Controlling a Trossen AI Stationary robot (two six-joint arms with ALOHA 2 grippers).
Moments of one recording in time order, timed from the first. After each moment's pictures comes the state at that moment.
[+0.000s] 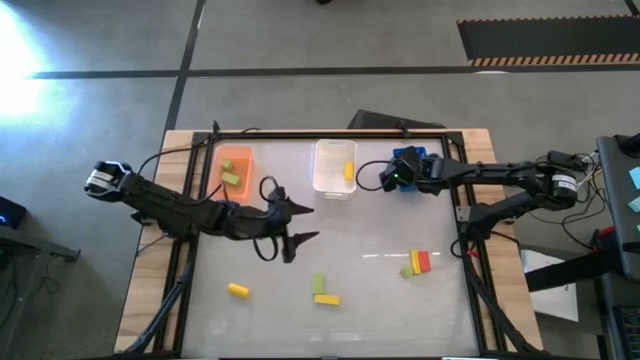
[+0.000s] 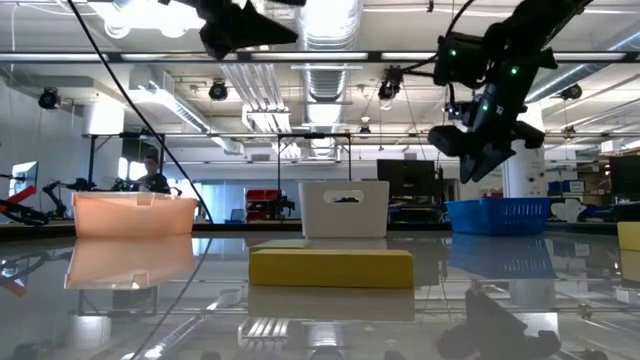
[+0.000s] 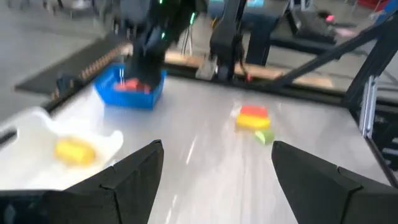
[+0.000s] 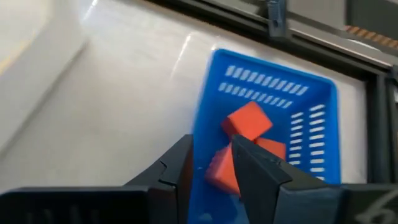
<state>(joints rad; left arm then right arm) -0.27 1.28 0.86 0.13 -0.45 -0.25 -0.35 1.31 0.76 -0.59 0.56 0.70</state>
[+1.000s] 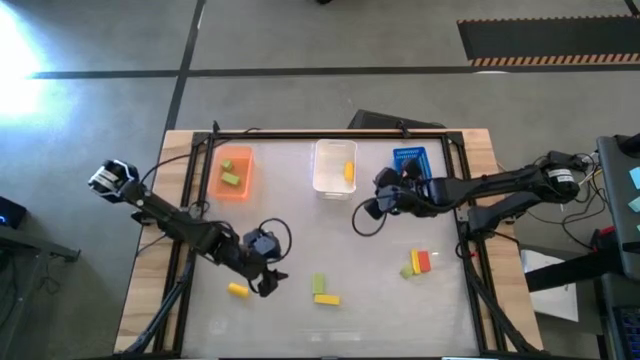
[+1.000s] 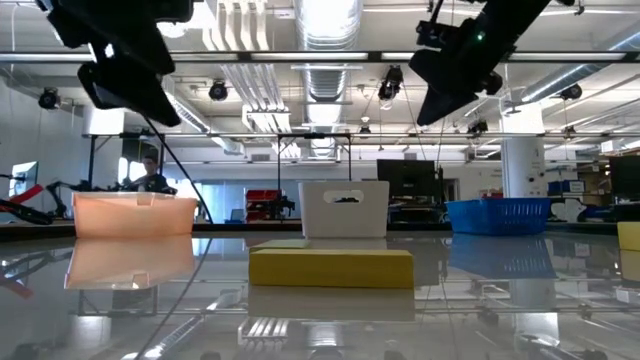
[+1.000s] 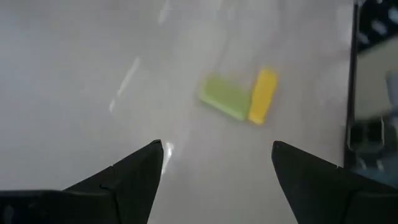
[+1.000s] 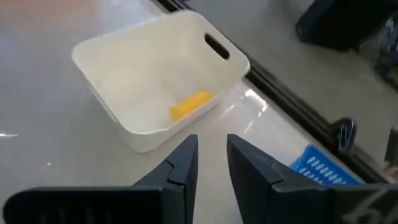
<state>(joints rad) -0.51 1.33 0.86 -0.38 -0.27 -0.88 0.04 1.32 0.93 -0.54 0.73 0.45</state>
